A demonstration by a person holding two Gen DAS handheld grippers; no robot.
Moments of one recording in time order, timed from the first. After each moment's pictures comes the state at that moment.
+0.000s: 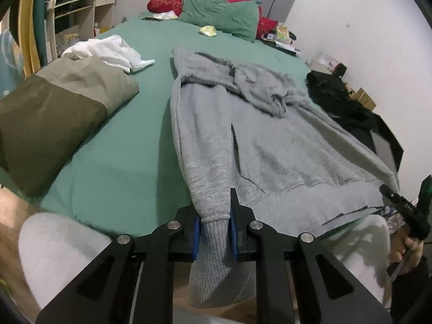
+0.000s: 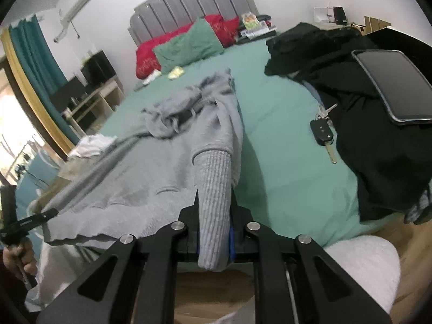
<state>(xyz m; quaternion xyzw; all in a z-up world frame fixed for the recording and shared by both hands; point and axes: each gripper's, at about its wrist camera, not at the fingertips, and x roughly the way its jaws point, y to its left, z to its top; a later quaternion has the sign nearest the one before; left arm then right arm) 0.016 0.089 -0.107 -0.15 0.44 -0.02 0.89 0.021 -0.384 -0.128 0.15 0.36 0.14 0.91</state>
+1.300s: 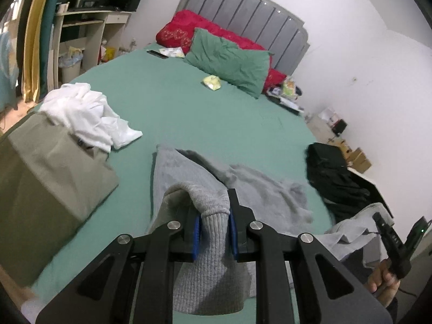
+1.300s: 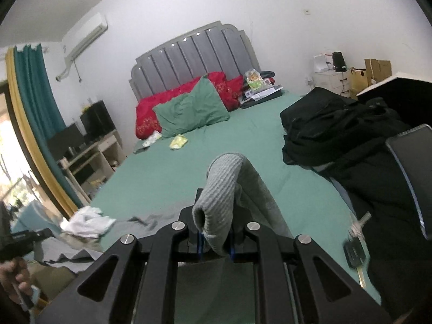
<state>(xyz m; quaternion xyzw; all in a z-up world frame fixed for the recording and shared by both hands) 0.215 0.135 -0.043 -0.22 0.35 0.01 0.91 0.198 -0.366 -0.051 0.16 0.22 0.12 0.95</state>
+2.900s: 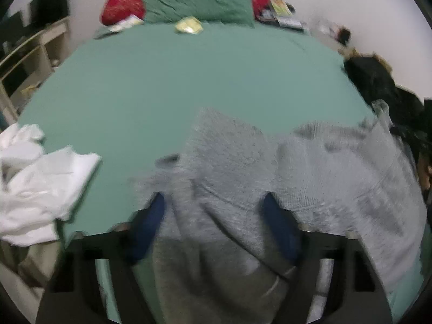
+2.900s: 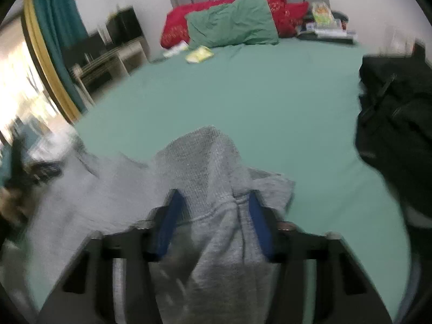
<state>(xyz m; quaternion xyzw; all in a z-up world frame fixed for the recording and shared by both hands) 0.403 0.127 -0.190 0.00 0.47 -0.06 0.88 0.420 -0.311 -0.182 -0.01 0.38 0.25 0.89</state>
